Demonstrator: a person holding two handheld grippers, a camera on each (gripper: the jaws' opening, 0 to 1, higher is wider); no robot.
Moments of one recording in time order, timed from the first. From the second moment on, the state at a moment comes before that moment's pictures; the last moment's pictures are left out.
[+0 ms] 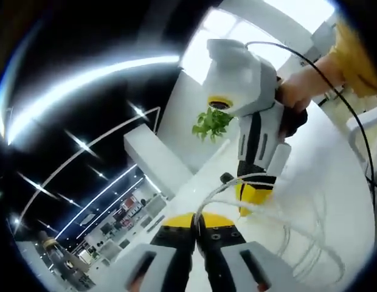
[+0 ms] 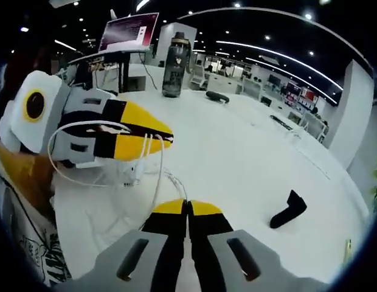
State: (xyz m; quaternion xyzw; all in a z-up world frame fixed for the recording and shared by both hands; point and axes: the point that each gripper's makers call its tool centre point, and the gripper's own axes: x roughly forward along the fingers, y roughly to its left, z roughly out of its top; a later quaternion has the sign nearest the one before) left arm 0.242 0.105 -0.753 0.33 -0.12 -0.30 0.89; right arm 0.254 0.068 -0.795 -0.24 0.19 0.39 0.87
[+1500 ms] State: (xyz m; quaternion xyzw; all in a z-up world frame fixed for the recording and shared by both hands) left arm 0.241 0.104 -0.752 0.35 -0.12 -0.30 0.88; right arm 0.221 0.074 -0.731 -0.09 0.09 0.45 0.89
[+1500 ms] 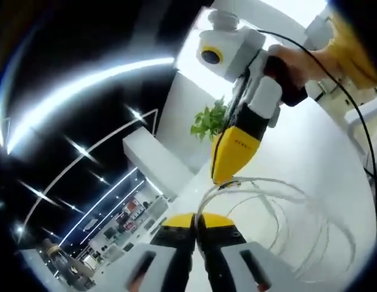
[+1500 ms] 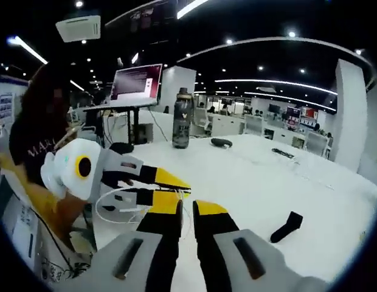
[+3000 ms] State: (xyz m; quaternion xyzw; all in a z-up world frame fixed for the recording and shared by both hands) left arm 0.239 0.102 -0.752 0.35 -0.13 -0.30 0.88; right arm 0.239 0.076 -0.749 -0.04 0.12 0.44 0.89
